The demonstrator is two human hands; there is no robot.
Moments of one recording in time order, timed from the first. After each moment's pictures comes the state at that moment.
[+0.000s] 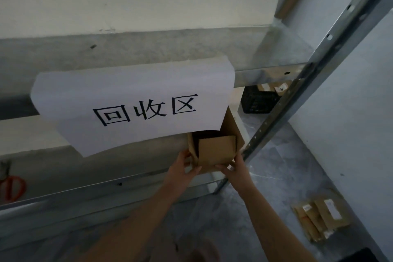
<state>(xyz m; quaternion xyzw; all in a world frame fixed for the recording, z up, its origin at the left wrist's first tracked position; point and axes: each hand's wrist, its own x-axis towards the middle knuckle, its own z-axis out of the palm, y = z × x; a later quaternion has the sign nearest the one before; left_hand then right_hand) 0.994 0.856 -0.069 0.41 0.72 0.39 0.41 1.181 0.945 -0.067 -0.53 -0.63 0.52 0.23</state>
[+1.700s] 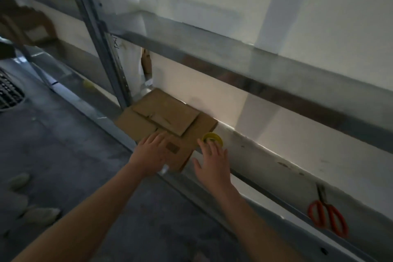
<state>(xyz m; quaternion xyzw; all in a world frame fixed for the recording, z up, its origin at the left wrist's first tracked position) 0.312 0.095 0.009 0.31 0.95 0.01 -0.01 0.410 0.302 0.012 -0.08 -0.98 0.18 0.03</state>
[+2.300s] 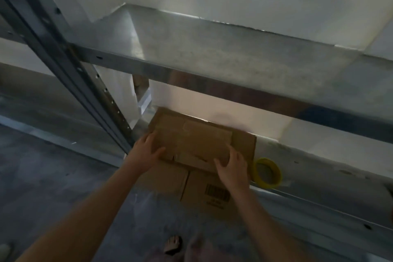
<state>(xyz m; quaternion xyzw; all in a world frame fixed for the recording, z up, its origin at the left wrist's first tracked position) -0.006 0.011 -0.055 0.23 0.94 0.20 0.18 0.185 0.225 -0.053 -0.42 -0.83 0.37 0.03</state>
